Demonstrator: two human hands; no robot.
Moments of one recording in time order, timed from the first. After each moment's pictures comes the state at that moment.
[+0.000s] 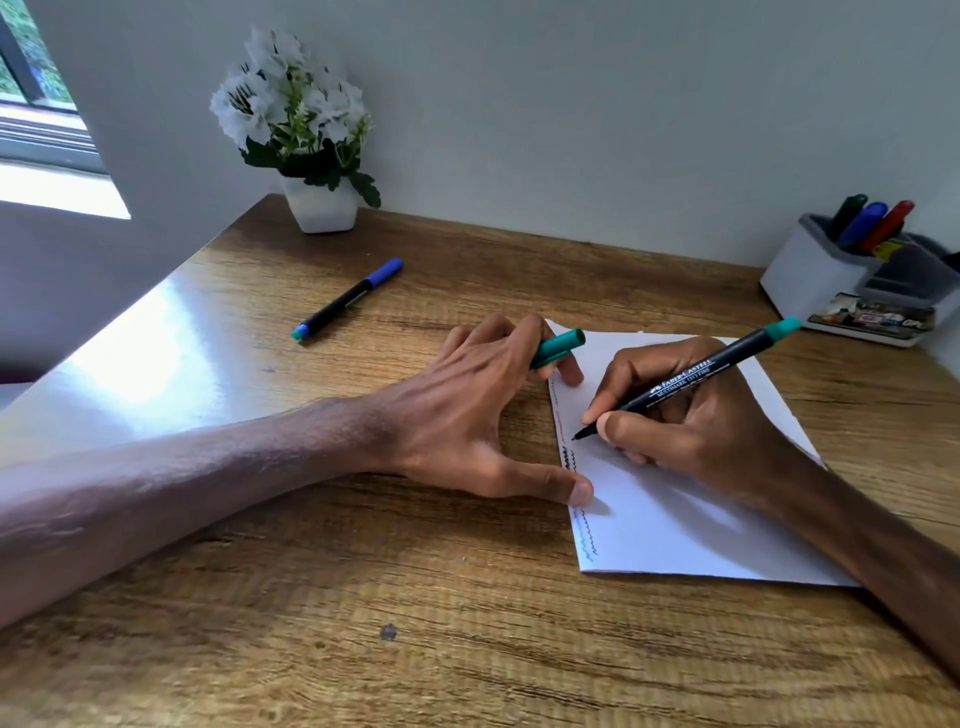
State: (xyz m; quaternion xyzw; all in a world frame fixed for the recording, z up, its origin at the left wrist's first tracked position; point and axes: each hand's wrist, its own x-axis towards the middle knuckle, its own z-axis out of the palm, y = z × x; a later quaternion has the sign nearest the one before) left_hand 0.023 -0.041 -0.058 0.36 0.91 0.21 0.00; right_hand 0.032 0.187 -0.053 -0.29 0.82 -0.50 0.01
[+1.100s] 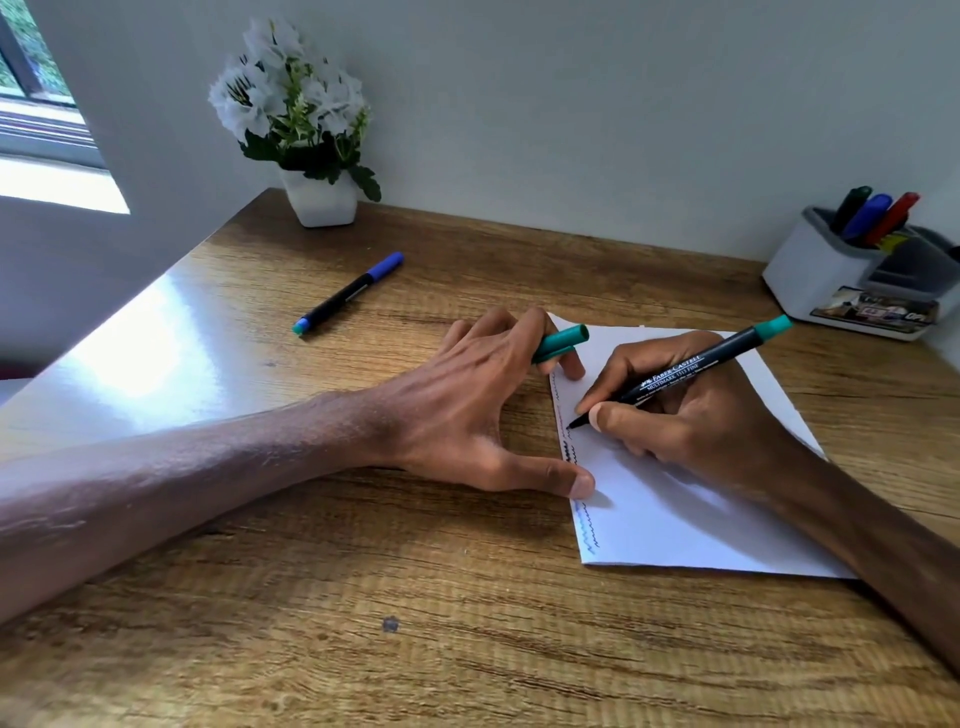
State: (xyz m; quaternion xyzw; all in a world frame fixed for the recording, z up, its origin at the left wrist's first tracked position) left_hand 0.022 -0.041 -0.060 0.36 0.91 0.20 0.00; right_hand 0.033 0.186 -0.052 -0.28 0.83 -0.48 0.01
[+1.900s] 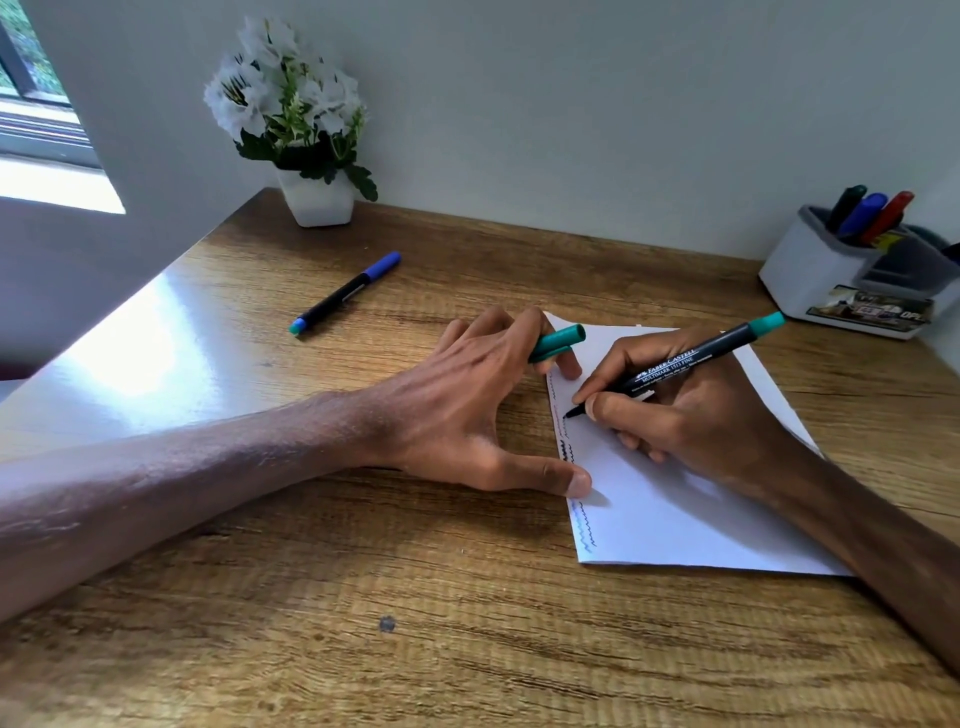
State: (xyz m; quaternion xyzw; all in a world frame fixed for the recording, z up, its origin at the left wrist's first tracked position) left_hand 0.023 -0.041 -0.059 0.37 0.90 0.20 -0.02; right_hand 0.037 0.182 -0.049 -0.24 0.84 -0.49 0.00
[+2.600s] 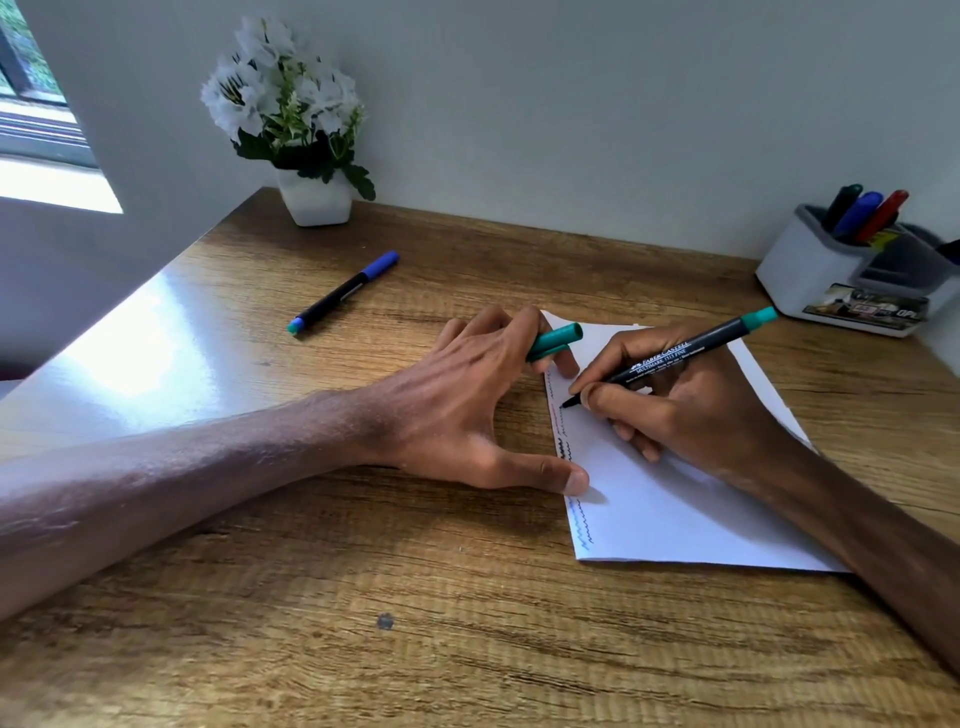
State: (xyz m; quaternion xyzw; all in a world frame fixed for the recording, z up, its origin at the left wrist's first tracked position) left_hand 0.025 -0.040 -0.057 0.36 0.91 0.19 0.00; right_hand 0.031 0.184 -0.054 -0.23 0.84 -0.50 -0.01
